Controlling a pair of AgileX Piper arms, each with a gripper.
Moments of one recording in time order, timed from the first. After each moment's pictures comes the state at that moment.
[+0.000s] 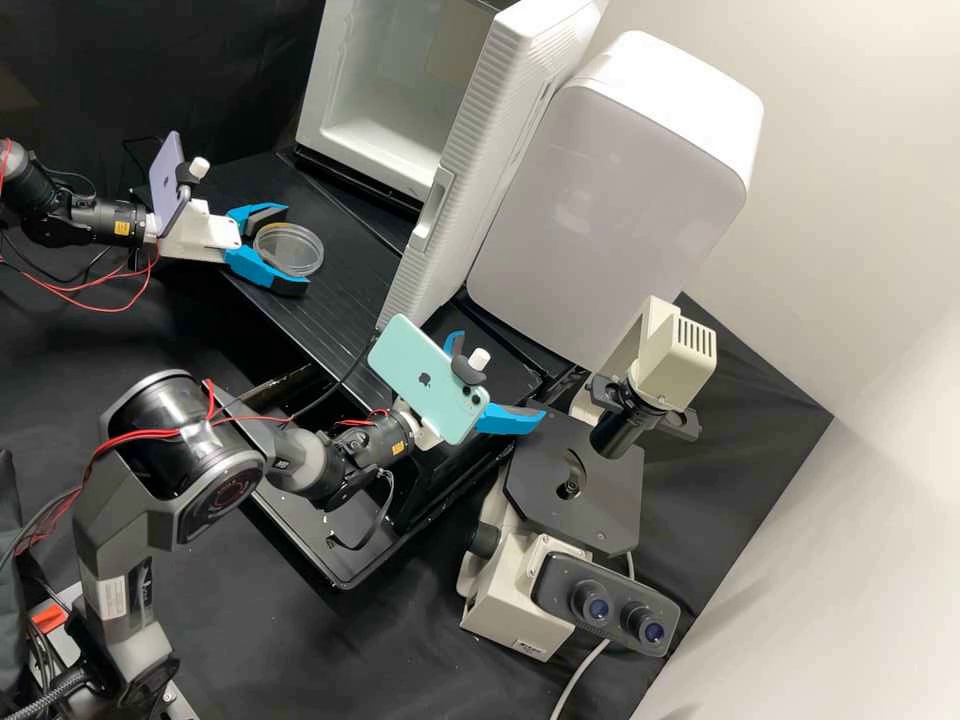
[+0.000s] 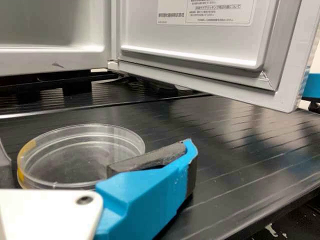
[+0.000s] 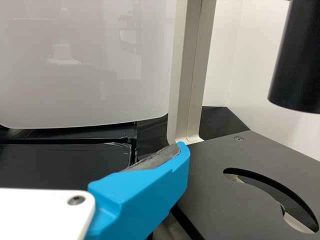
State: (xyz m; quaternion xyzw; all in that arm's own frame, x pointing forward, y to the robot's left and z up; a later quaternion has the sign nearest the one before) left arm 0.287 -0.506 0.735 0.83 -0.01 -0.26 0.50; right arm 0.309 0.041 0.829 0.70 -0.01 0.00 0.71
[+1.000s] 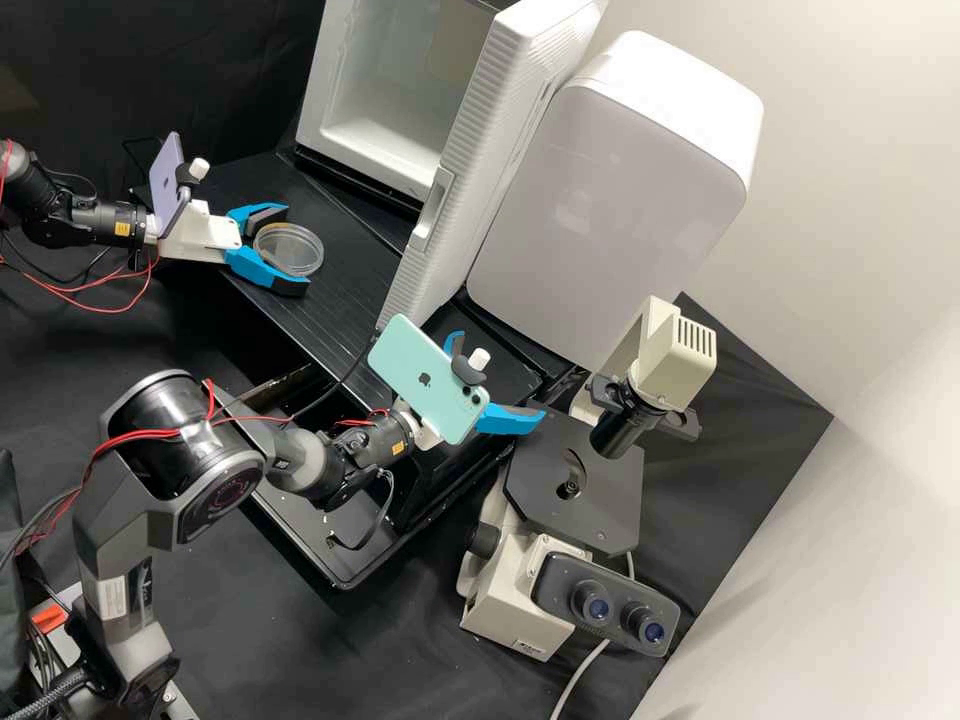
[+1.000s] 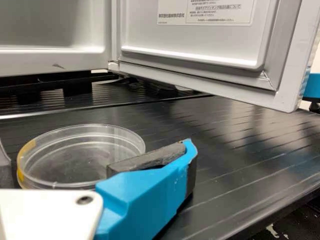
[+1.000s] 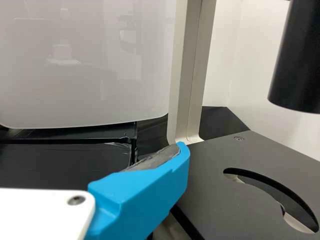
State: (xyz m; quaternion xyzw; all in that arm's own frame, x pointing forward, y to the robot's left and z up) left arm 0.287 -0.505 0.733 0.82 -0.01 -0.27 0.50; right arm 0.309 0.041 0.829 0.70 -0.01 0.00 0.71
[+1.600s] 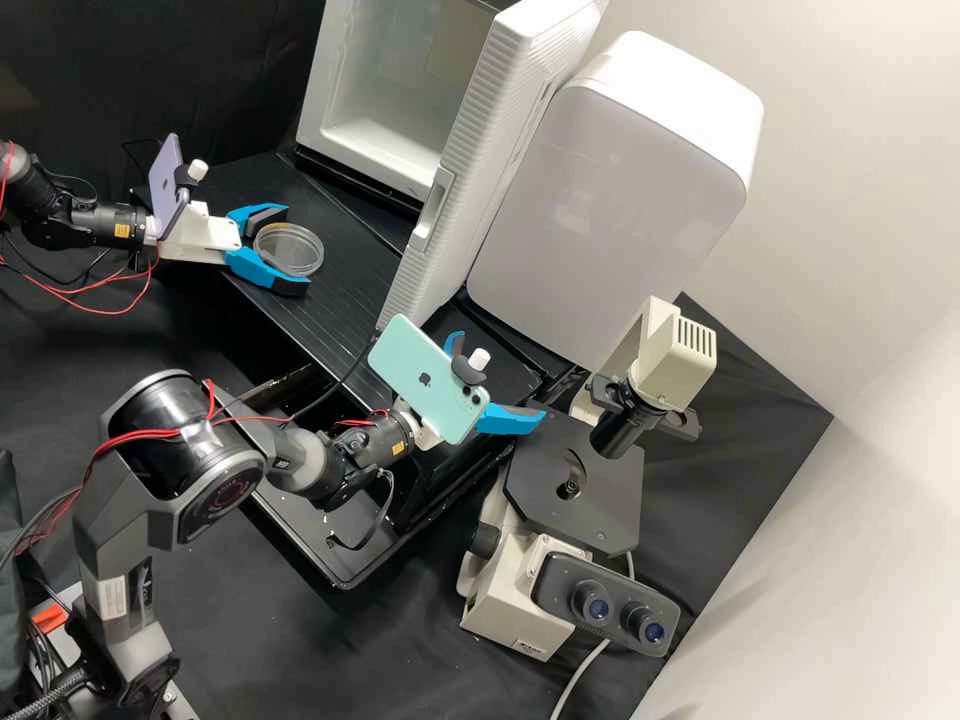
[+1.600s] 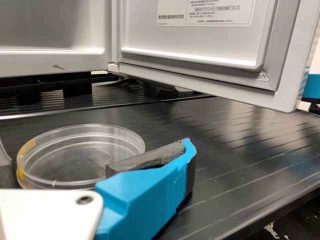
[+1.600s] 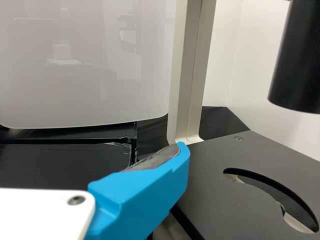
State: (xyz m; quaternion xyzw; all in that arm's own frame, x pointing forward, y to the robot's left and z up) left arm 0.287 -0.504 0.732 0.82 -0.01 -0.27 0.50; right arm 0.309 0.041 0.829 0.70 -0.01 0.00 0.71
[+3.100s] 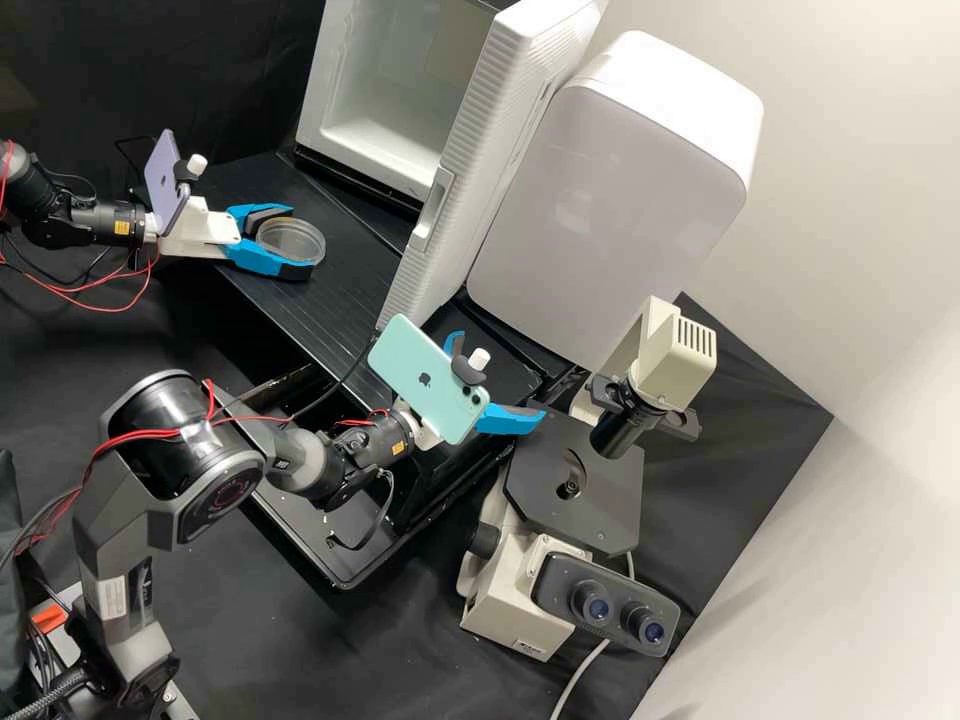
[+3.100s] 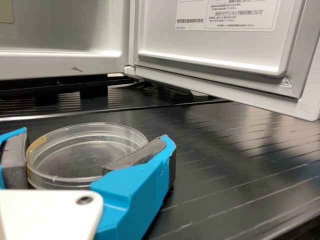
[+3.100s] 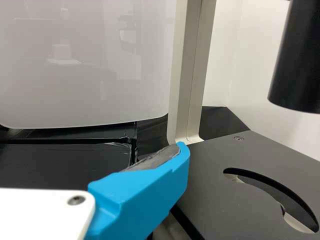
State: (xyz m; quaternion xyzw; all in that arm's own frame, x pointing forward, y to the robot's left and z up) left arm 0.288 -0.502 0.734 0.82 -0.01 -0.25 0.51; right arm 0.309 0.041 0.829 0.70 -0.01 0.00 0.71
